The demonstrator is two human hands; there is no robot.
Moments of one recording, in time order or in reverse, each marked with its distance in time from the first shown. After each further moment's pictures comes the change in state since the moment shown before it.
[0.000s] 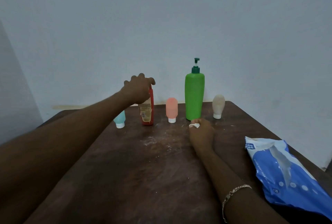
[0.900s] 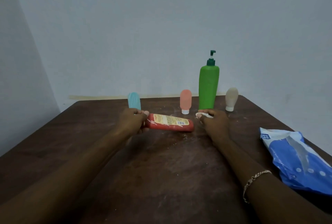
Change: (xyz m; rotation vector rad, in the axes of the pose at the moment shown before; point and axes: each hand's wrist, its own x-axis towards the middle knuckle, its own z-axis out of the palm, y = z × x) left_hand -0.145 -0.028 0.046 -1.176 -0.035 -0.570; right_hand -0.007 -0.004 -0.002 0.045 -0.085 -0.135
